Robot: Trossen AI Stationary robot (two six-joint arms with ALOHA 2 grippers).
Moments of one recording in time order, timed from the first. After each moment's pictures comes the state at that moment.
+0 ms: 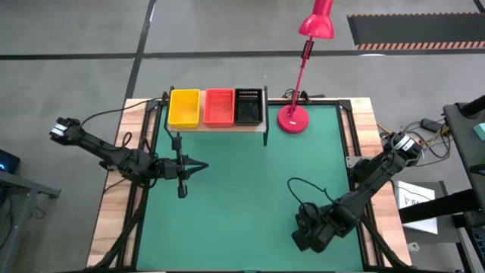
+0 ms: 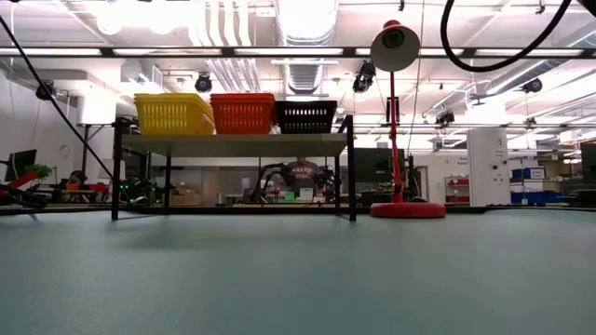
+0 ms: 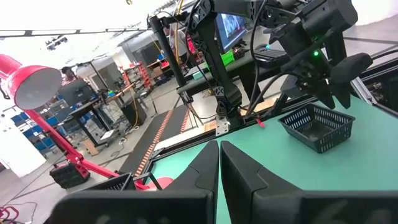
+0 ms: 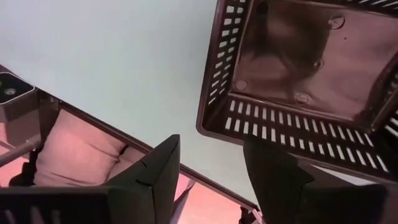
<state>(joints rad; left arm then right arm) -0.41 0.79 0.56 0.28 -0.51 0.43 0.77 1.61 1.17 -0.80 -0.09 1.89</state>
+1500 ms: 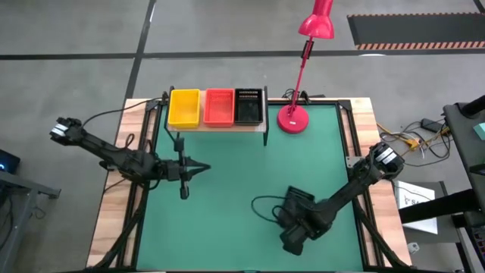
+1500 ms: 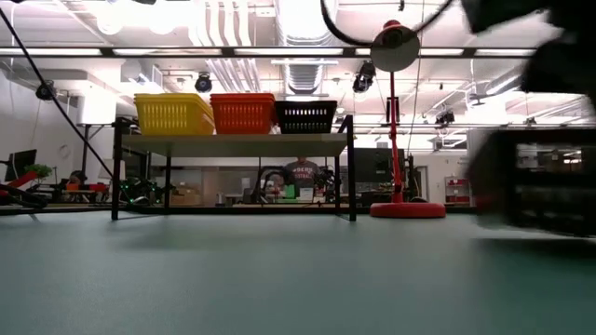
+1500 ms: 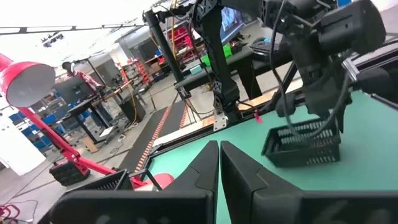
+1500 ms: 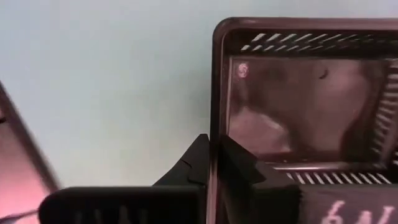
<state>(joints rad) -0.41 0.82 0.56 0.28 -0.51 0.43 0.64 1.84 1.32 -0.86 0.03 1.03</state>
